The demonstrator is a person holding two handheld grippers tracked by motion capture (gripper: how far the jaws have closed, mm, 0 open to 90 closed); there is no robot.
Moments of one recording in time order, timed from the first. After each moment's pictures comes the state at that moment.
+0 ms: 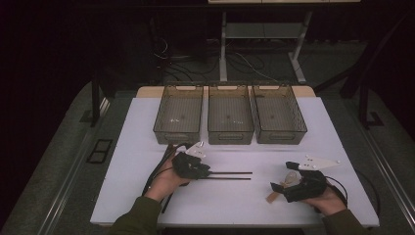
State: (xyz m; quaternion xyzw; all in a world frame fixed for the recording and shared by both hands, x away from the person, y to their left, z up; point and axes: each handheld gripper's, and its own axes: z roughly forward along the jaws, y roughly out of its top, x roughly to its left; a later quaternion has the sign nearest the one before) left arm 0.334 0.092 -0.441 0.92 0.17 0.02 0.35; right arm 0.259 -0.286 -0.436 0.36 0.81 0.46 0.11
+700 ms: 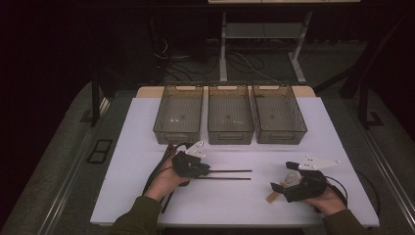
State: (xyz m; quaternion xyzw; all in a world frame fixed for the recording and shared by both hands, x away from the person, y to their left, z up) left arm 0.337 0.092 -0.442 0.92 0.16 0.03 0.35; right arm 0.259 -0.286 -0.436 0.36 0.81 0.46 0.11
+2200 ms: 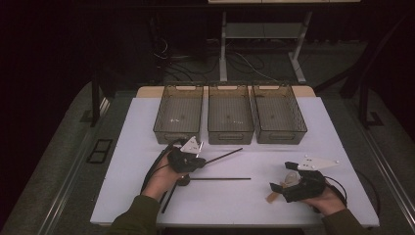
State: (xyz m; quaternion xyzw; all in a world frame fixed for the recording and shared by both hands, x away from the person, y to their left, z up) left arm 0.342 0.105 -0.435 0.91 0.18 0.08 0.36; right arm 0.259 -0.283 -0.438 0.35 0.81 0.46 0.11
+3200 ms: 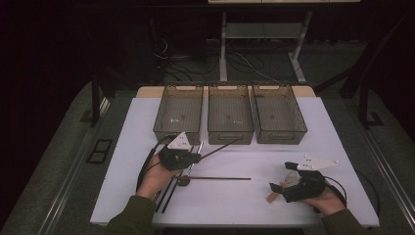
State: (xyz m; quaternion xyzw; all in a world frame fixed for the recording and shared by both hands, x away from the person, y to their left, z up) left arm 0.337 0.127 -0.413 0.89 0.20 0.09 0.41; right arm 0.259 -0.284 -0.438 0.36 0.81 0.46 0.11
